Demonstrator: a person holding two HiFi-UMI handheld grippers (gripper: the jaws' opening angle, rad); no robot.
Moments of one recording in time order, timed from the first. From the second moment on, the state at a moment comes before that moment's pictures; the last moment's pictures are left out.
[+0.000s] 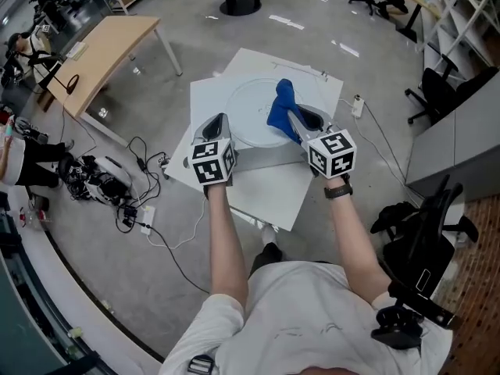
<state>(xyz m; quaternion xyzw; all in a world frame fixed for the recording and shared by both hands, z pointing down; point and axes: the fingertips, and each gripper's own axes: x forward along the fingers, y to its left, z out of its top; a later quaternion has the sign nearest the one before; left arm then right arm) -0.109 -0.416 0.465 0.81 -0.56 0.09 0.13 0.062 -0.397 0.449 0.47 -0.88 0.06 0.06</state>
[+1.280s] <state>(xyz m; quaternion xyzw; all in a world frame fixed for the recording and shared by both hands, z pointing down) 0.010 0.049 0.365 0.80 -0.59 0.02 -0.08 0.118 0.040 0.386 0.47 -0.88 -0.03 0.01</state>
